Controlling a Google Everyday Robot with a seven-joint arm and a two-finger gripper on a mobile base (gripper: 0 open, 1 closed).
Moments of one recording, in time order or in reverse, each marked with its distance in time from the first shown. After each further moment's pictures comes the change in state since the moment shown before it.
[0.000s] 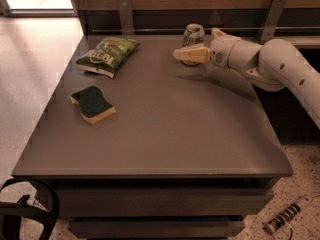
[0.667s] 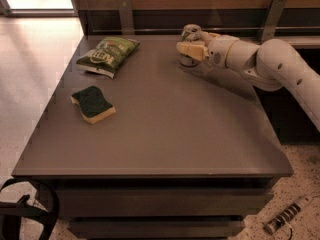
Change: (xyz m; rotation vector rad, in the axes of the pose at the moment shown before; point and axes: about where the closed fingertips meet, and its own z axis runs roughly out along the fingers) arm 0.000 0.004 0.005 -0.008 0.000 0.000
